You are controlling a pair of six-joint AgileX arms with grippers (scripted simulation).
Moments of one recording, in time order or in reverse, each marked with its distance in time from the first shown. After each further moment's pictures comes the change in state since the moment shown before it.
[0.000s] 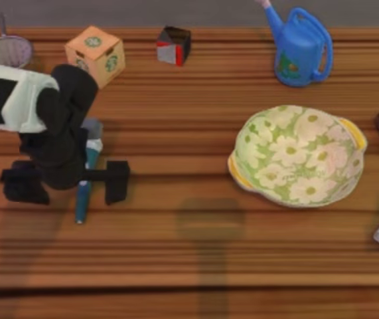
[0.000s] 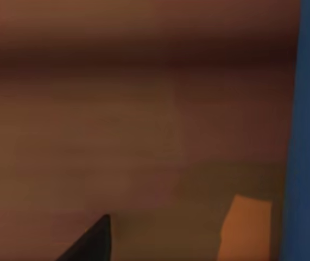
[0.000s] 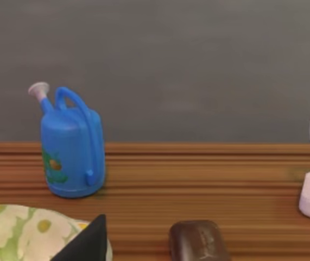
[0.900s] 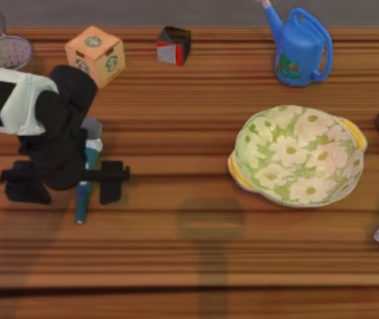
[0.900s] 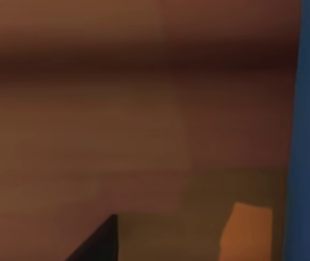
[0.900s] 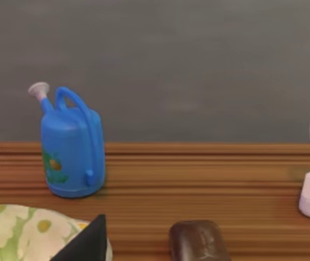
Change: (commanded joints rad) left arm 0.001 0.042 -0.026 0.060 0.000 0.002; right arm 0.000 0.000 0.000 0.000 0.000 0.000
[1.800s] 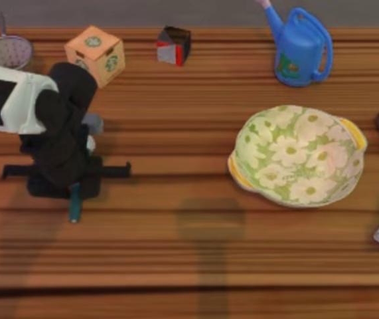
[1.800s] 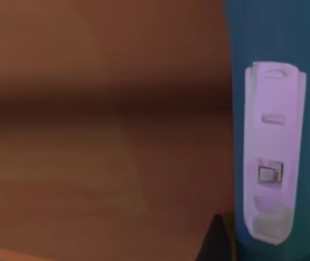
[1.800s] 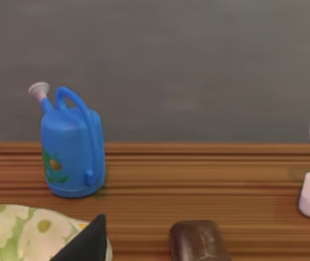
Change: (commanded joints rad) left arm -0.001 -0.067 0.024 -0.020 -0.011 0.015; right arm 0.000 0.000 0.000 0.000 0.000 0.000
